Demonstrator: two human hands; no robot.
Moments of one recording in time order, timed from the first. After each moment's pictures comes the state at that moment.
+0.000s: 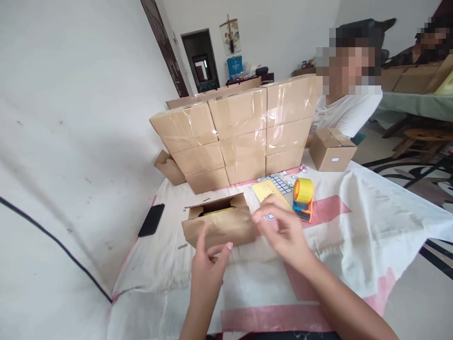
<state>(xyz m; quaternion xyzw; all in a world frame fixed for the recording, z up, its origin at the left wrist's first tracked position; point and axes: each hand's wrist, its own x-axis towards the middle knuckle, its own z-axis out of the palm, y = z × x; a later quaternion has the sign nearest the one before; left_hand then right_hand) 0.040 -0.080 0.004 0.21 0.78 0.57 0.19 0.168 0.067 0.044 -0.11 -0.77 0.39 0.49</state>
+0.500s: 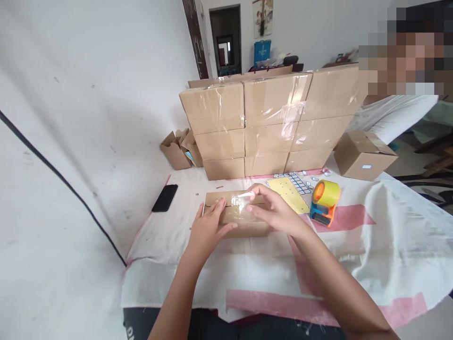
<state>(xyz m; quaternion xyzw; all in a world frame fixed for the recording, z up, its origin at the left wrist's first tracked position) -0.063 -0.071 -0.016 0.55 0.81 0.21 -0.02 0.099 0.086 0.041 -0.06 -0.79 0.55 0.27</state>
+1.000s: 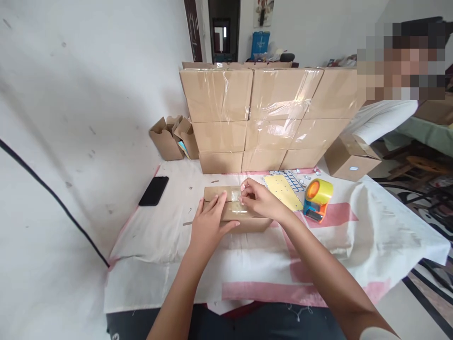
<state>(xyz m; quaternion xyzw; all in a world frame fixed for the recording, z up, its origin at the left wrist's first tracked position) -0.068 -0.070 -0.037 0.56 0.78 0.27 -0.09 0.054 0.102 0.013 -0.14 -0.82 0.53 0.16</state>
